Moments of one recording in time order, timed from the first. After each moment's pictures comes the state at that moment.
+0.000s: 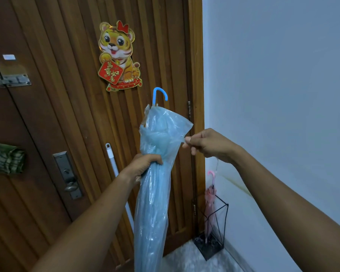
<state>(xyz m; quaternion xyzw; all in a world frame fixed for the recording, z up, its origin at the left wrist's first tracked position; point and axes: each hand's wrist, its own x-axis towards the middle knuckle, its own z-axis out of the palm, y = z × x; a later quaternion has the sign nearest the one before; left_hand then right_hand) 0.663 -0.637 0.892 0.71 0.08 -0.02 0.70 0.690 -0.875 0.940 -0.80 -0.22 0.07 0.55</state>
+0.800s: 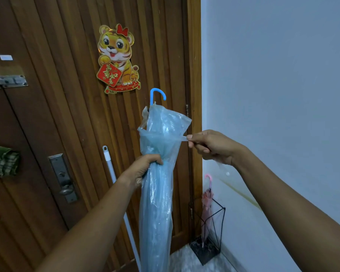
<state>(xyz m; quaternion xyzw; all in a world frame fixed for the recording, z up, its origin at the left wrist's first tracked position) 0.663 -0.645 0.896 0.67 0.05 -0.07 0.73 0.687 -0.883 0.952 -0.73 -0.22 0.14 0.63</state>
